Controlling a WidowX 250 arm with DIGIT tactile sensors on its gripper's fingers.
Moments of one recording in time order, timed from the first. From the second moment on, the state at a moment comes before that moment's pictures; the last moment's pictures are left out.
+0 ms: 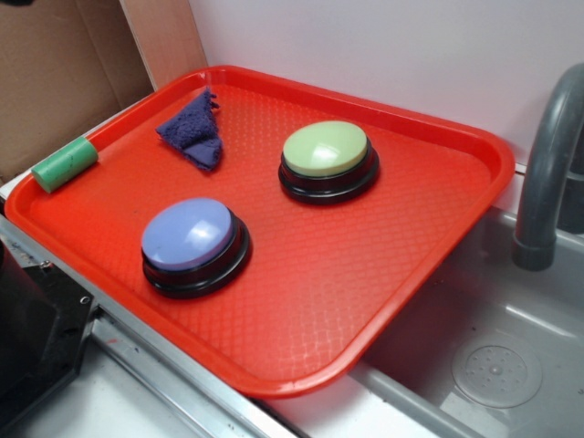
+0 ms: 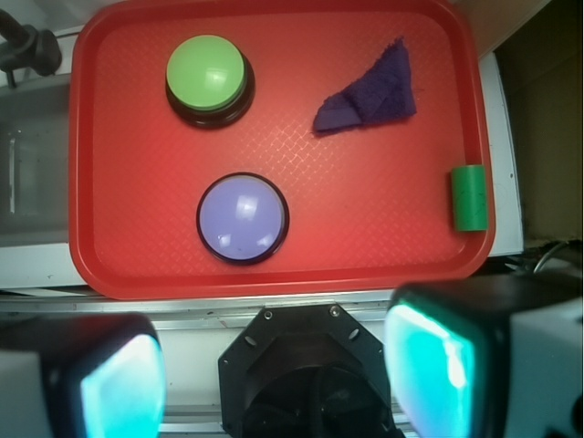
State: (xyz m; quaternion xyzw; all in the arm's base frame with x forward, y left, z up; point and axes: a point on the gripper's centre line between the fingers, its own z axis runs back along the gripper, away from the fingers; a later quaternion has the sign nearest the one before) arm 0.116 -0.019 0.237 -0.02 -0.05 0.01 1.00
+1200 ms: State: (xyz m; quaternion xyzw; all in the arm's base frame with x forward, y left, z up) arm 0.269 -0.036 0.098 0.07 0.01 0.00 1.00
